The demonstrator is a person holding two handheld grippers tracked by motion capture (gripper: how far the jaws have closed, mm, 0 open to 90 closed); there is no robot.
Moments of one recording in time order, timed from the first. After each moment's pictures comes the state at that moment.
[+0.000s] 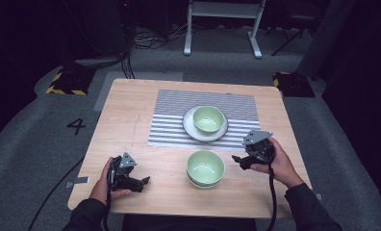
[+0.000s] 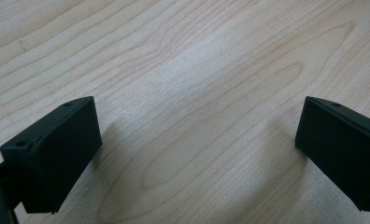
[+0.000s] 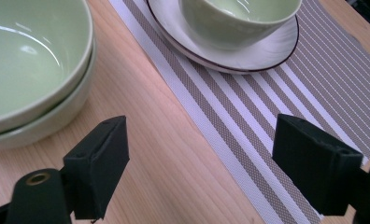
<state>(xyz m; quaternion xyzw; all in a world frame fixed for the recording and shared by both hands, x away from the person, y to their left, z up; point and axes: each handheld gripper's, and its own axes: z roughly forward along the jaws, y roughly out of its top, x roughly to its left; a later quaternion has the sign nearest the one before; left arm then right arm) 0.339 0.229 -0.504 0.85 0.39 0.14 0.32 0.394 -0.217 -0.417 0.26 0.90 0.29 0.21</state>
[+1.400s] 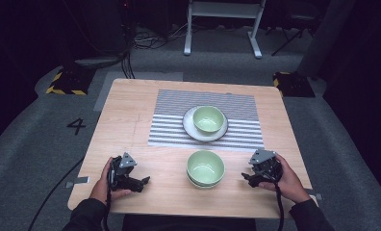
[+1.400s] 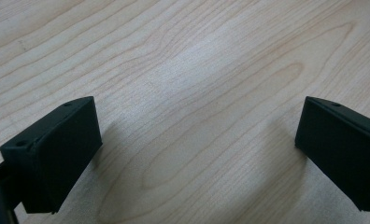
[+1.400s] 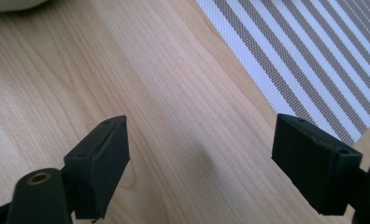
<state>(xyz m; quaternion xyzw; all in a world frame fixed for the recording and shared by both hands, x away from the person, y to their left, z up) 0.339 0.229 -0.504 0.85 0.39 0.14 0.32 0.362 -0.247 -0.465 0.26 0.91 0.23 0.22</state>
